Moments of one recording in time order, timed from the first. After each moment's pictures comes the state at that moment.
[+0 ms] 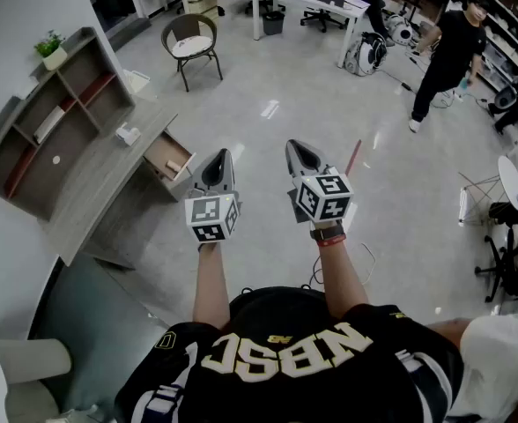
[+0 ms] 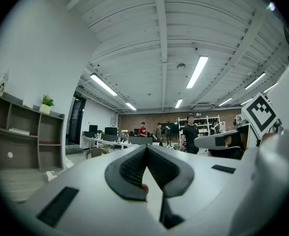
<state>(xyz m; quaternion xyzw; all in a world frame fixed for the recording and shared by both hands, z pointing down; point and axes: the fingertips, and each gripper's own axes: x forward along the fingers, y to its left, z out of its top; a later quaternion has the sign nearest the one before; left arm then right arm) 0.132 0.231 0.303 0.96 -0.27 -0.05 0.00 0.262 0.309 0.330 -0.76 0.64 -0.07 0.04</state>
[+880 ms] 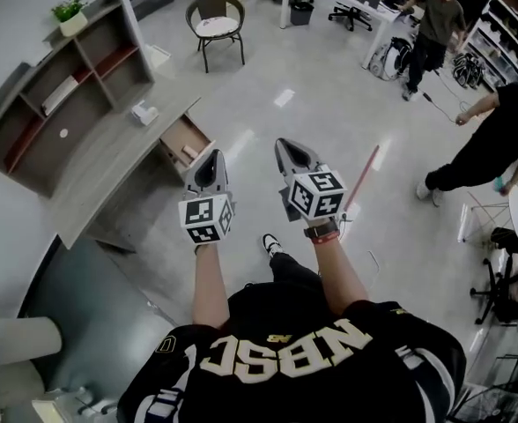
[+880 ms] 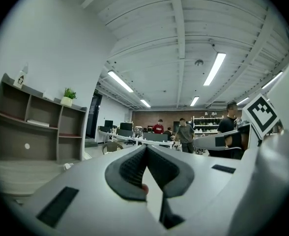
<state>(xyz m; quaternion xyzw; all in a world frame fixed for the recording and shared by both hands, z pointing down) 0.055 0.132 0.347 0.94 -0.34 -0.04 0.04 0.190 0.190 0.368 -0.70 0.70 -0.11 0.04</state>
